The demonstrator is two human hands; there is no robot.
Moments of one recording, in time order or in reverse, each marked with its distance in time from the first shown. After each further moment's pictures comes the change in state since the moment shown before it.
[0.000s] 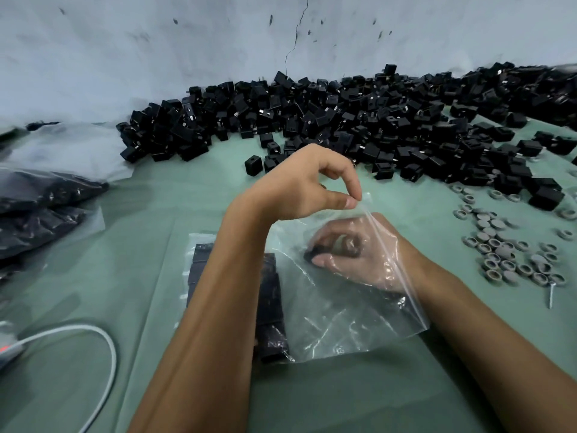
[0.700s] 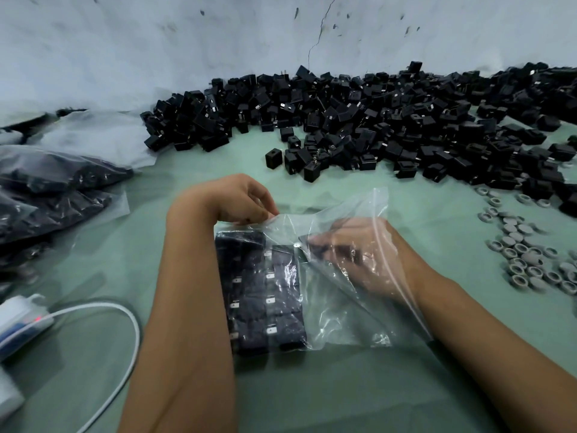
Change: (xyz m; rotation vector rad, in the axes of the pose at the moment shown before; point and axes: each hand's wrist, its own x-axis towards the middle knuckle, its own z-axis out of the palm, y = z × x) left_hand -0.062 -0.073 -0.058 0.059 -0.090 -0.668; right_hand 0.012 0.008 0.033 -0.126 0.144 -0.353
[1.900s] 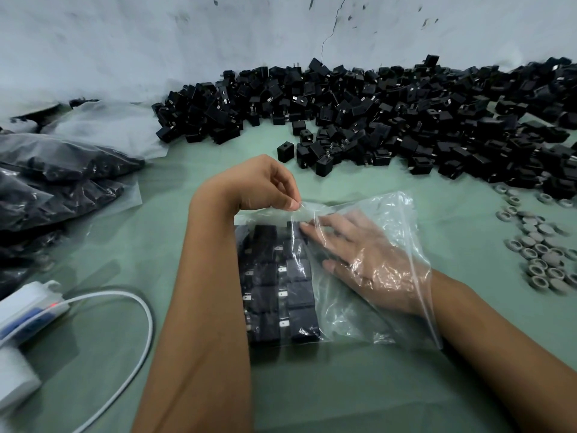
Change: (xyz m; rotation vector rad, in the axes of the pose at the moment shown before) left_hand 0.002 0.005 0.004 -0.082 0.068 0.192; right_hand -0.003 0.005 0.026 -0.385 -0.255 0.040
